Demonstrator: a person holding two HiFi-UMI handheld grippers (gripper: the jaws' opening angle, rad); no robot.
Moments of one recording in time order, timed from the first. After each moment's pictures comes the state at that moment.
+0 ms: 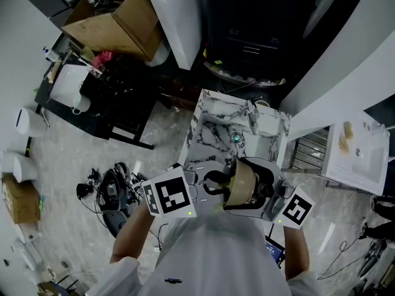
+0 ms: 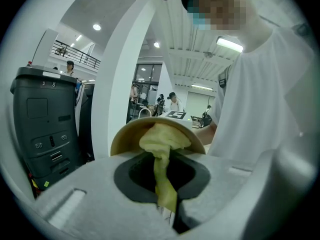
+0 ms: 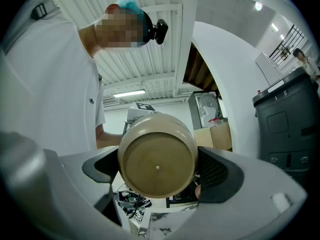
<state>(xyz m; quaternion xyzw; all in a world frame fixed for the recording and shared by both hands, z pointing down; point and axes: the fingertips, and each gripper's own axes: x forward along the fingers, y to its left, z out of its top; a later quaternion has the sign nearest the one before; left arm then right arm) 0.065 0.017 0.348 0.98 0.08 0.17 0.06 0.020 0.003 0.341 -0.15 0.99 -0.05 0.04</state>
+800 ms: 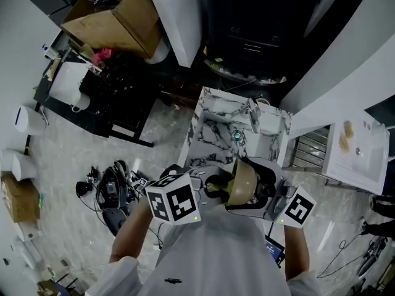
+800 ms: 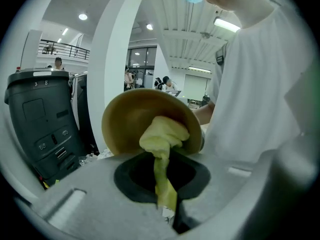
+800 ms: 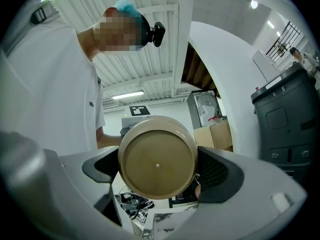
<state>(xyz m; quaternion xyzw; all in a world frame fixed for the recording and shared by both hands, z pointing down) 0.052 0.030 0.384 0.96 0.10 0.26 0.03 0.019 0.004 0.343 -0.15 0.99 -0.07 0.04</state>
